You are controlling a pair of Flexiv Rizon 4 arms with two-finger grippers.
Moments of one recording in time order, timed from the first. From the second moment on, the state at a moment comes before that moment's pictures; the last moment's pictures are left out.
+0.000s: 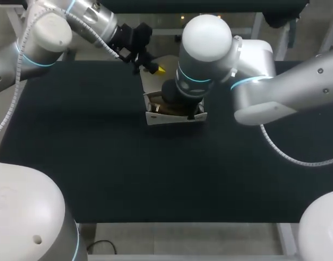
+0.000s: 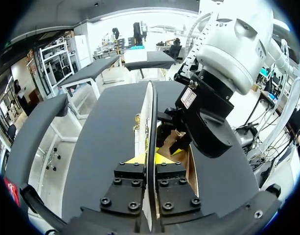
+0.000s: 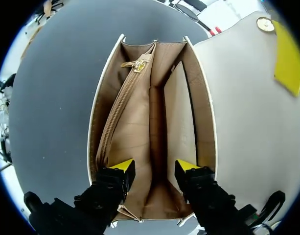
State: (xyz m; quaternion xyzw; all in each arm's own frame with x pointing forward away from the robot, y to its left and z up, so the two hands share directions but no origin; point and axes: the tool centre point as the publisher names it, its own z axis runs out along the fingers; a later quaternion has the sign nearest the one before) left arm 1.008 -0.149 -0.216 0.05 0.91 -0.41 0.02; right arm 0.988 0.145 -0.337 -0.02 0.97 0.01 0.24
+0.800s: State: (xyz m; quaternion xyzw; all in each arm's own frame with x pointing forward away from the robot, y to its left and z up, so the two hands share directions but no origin) left arm 1.010 -0.151 -0.217 0.06 0.91 -0.40 0.03; right arm 0.989 0.144 -0.339 -0.01 0.97 0.01 0.24
